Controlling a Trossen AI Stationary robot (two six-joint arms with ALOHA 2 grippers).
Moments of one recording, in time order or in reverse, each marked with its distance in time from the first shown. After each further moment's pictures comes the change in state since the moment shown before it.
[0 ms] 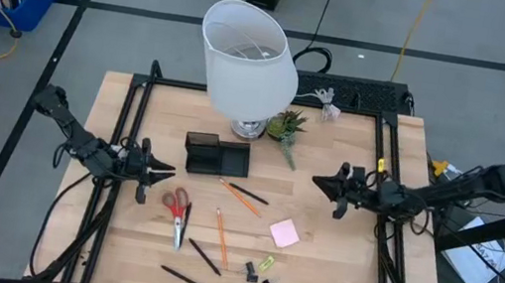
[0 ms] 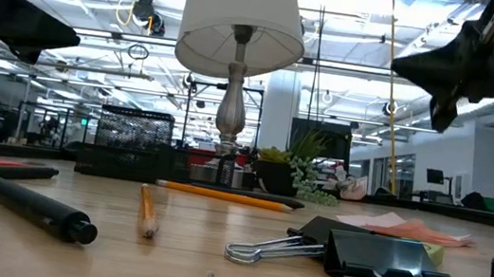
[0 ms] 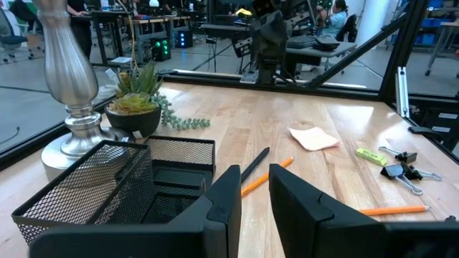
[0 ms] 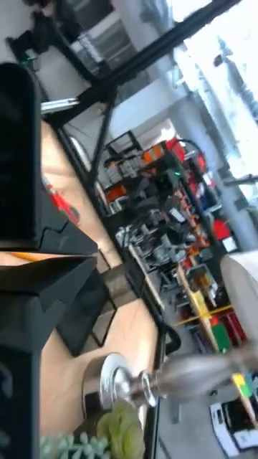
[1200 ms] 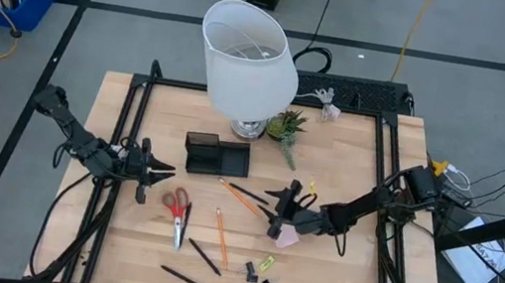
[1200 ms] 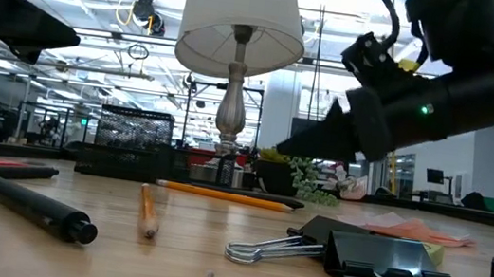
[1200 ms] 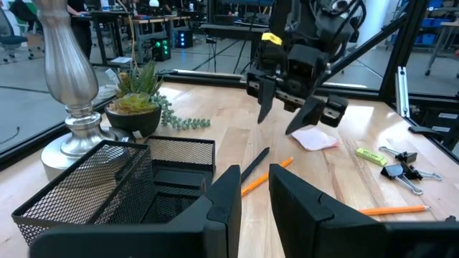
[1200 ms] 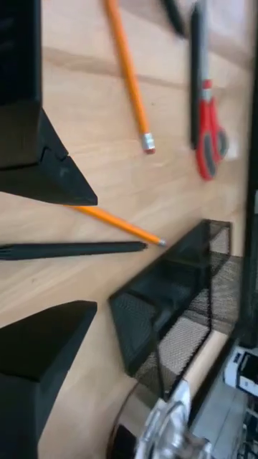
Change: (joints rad) left arm 0.000 0.000 0.000 -0.001 0.000 0.000; right arm 0.123 1.005 0.551 -0.077 0.267 -0.269
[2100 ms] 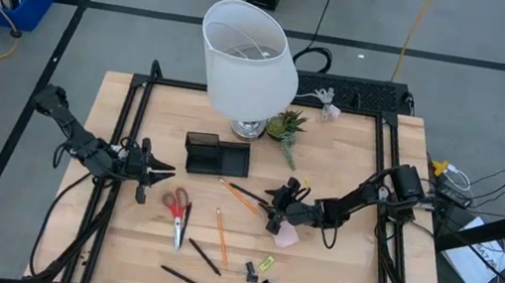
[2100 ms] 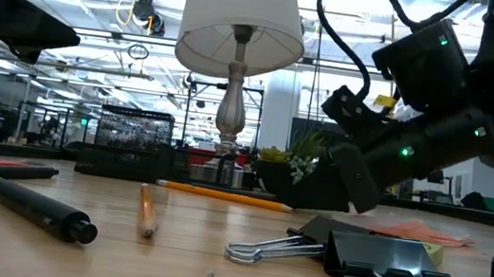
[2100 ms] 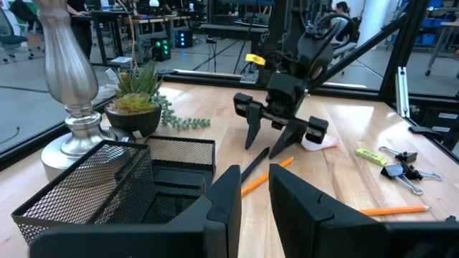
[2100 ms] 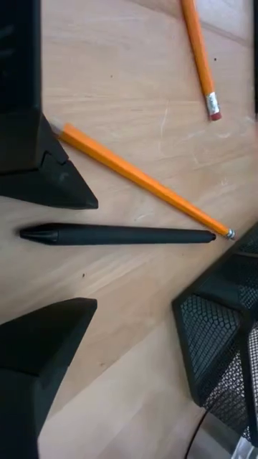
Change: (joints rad) left arm 0.000 0.000 0.000 0.000 0.000 0.000; right arm -0.089 0.117 0.000 -0.007 -0.141 0.085
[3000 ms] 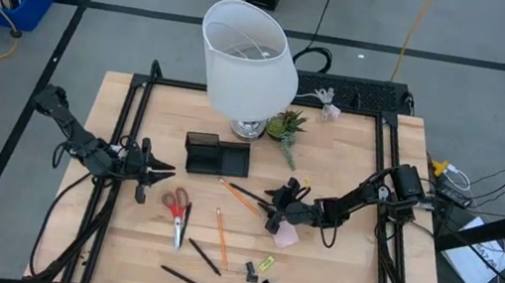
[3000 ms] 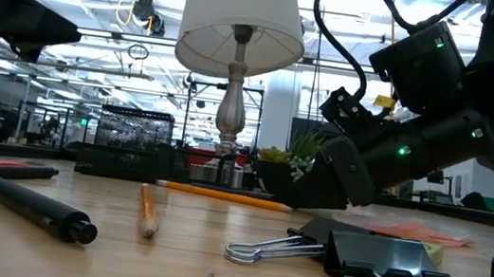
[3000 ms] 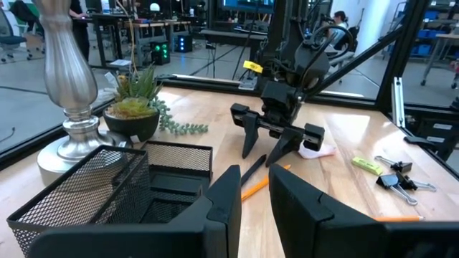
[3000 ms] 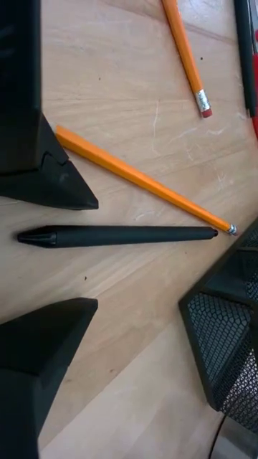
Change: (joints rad) left arm 0.000 0.000 -0.001 0.038 -0.001 0.000; right arm -0.007 0.004 0.001 -0.053 -0.020 0.089
